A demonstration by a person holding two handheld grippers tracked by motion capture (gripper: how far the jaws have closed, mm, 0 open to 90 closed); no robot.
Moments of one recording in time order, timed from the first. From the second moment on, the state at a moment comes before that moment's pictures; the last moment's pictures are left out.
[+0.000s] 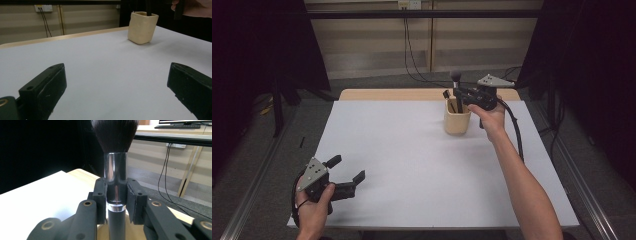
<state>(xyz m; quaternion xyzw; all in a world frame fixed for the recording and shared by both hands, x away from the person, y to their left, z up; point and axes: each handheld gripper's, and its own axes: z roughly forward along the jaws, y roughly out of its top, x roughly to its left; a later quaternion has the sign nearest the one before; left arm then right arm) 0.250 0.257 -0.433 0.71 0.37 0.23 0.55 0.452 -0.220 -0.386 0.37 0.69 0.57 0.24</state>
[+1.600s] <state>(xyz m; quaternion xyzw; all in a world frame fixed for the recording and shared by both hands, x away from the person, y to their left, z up) 0.251 0.256 -0.434 0.71 0.37 0.23 0.55 0.446 -0.232 -0.423 0.40 0.69 0.55 0.23</state>
